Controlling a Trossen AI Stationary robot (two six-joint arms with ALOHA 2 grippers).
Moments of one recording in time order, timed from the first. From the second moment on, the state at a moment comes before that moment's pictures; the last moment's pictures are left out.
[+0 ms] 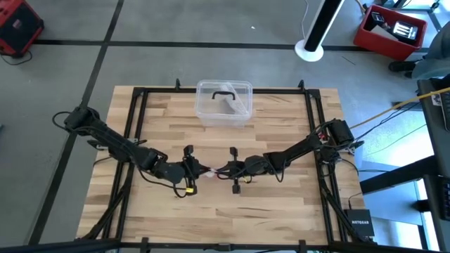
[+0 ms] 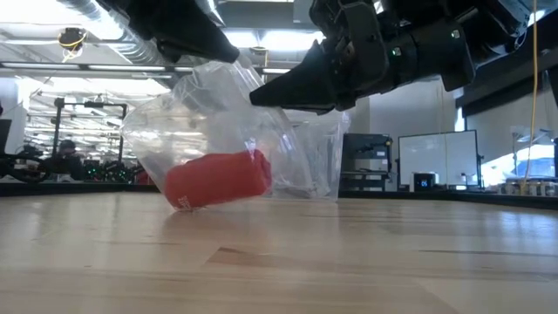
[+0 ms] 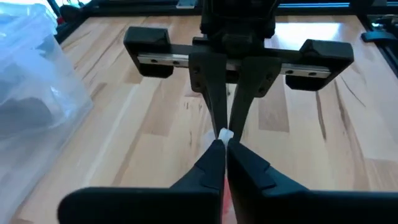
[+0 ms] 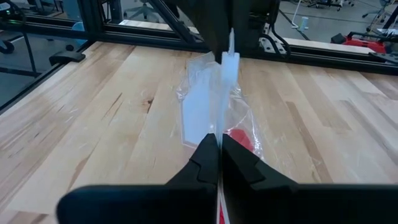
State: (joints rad) left arm -0.45 1.38 0.80 0.02 -0.58 -0.27; right arm 0.26 1.87 0.83 0.76 0.19 -0.03
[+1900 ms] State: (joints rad) left arm -0.47 1.38 0.80 0.08 -0.67 -0.24; right arm 0.24 1.88 0.89 0.67 0.17 -0.03
